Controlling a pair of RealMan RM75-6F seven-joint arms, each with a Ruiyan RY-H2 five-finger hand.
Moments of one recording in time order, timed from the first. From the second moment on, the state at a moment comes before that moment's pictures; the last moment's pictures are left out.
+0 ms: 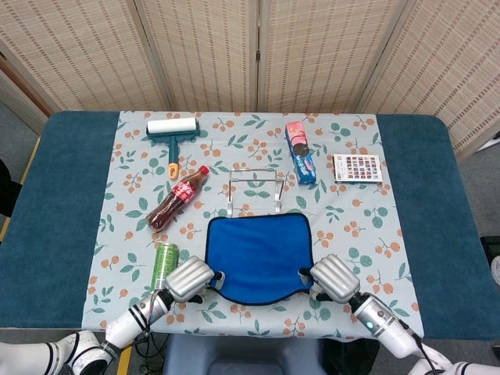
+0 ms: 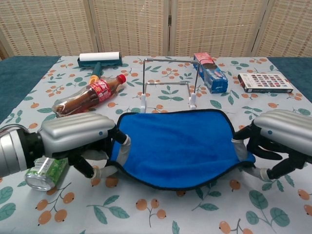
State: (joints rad) left arm -0.69 -1.53 0.01 -1.56 1.56 0.96 0.08; right arm 0.46 -1.46 -0.08 -1.46 -1.70 1.15 -0.01
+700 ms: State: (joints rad) left arm -0.77 -1.53 -0.11 -1.49 1.37 0.84 0.09; right arm 0.49 -1.50 0.04 -1.46 -1.51 1.08 -0.13
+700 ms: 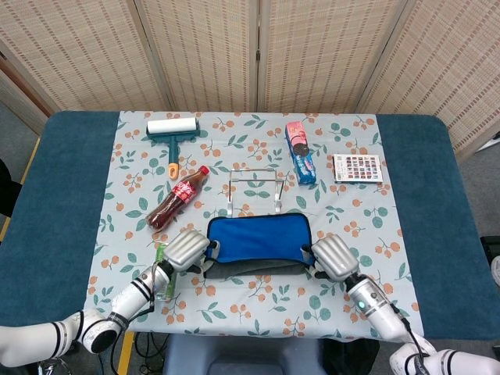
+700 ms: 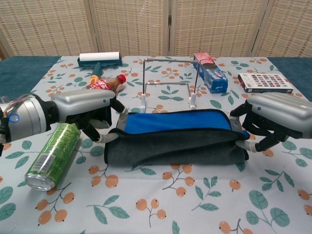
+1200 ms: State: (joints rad) left arm -0.84 -1.57 -0.16 -1.39 1.25 0.77 0.14; right arm 0.54 -1.53 0.09 -1.43 -1.43 1.02 -0.20
